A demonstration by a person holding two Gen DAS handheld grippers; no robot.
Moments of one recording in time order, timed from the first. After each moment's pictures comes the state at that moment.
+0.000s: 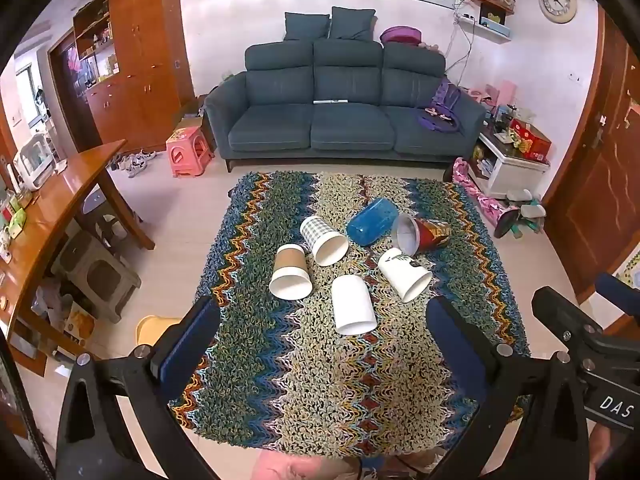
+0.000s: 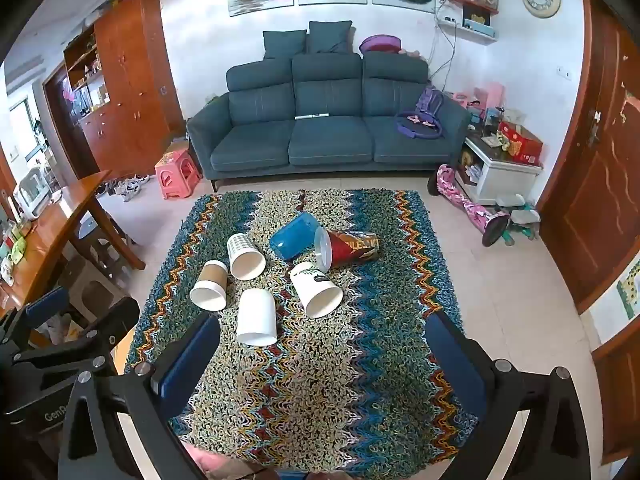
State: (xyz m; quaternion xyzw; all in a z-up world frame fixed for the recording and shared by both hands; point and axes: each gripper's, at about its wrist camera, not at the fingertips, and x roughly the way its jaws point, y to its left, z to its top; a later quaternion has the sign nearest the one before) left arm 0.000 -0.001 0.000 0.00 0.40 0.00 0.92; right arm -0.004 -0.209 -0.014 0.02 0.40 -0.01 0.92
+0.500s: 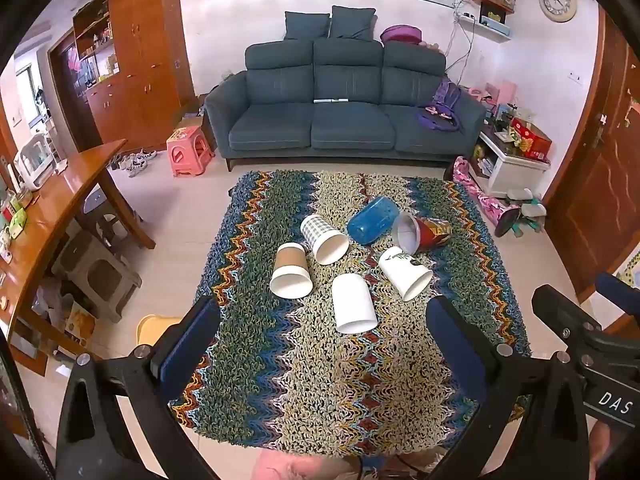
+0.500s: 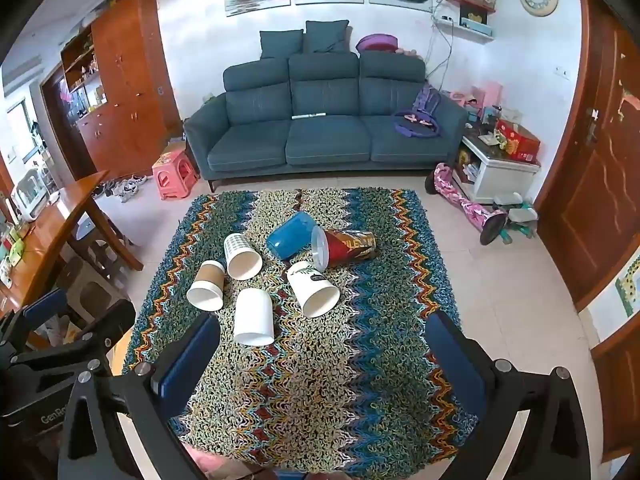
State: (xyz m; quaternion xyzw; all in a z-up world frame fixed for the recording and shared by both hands) left arm 0.000 0.000 0.000 0.00 0.40 0.00 0.92; right arm -0.003 -0.210 -0.014 0.02 0.40 -0.01 0.91
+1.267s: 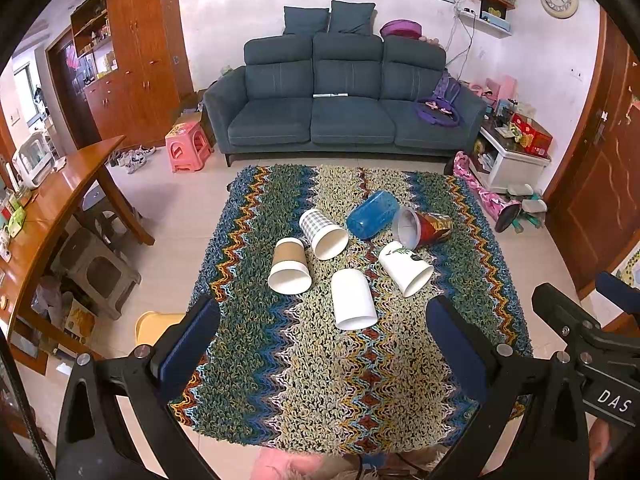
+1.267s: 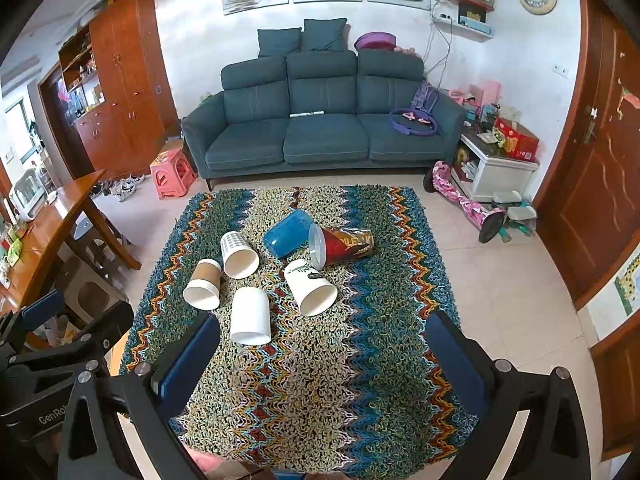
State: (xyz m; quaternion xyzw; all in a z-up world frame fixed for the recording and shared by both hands) left arm -0.004 0.002 -0.006 0.00 0.41 0.00 0.91; right arm -0.002 -0.211 -0.017 0.02 0.41 -0.01 0.91
